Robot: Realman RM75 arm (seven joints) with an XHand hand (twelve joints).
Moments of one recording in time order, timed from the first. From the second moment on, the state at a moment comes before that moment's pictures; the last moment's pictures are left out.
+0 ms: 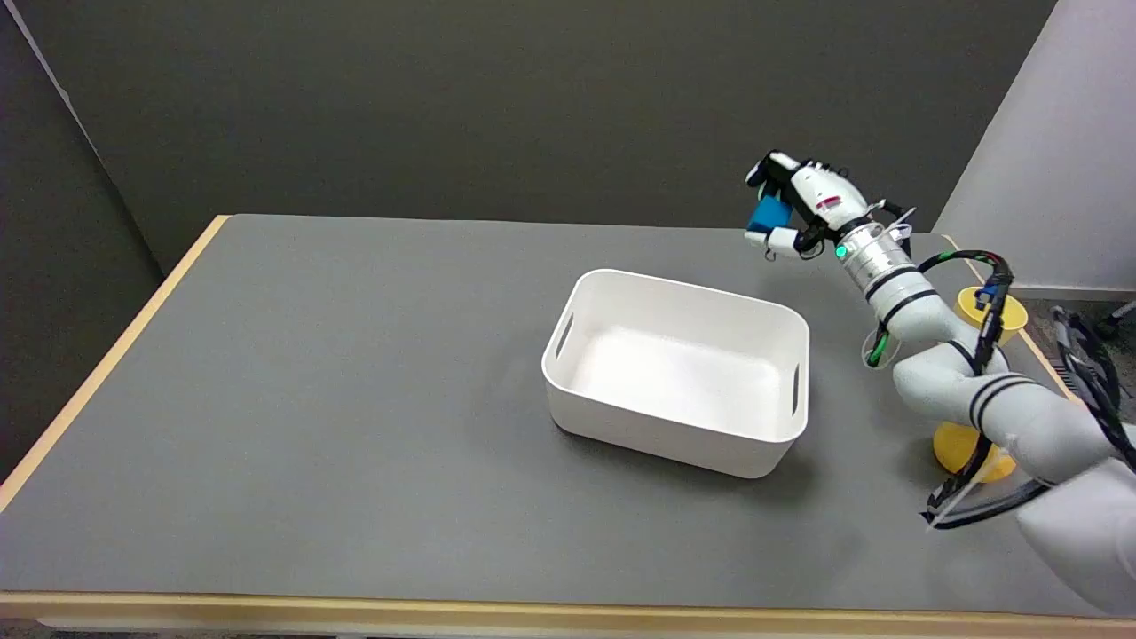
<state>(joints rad) 0.57 -0.93 -1.90 0.51 0.26 0.70 0.86</state>
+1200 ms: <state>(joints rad) -0.04 -0.90 -1.83 1.28 0.51 0.92 0.79</state>
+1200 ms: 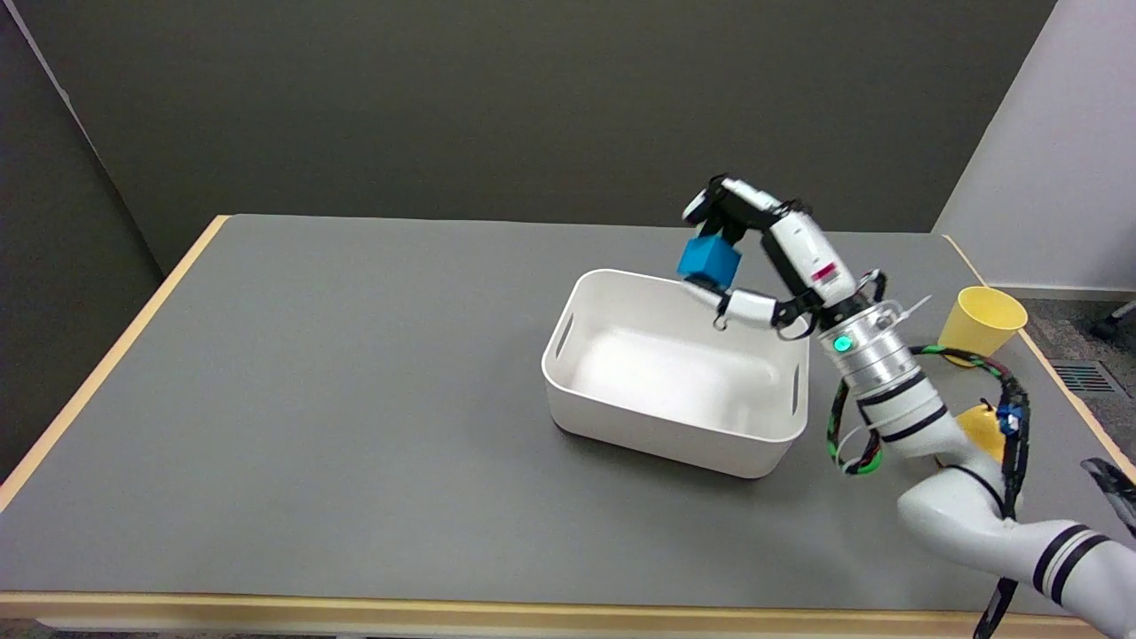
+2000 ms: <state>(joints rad) -0.11 -0.94 -1.99 1.34 0.58 0.87 0.66</state>
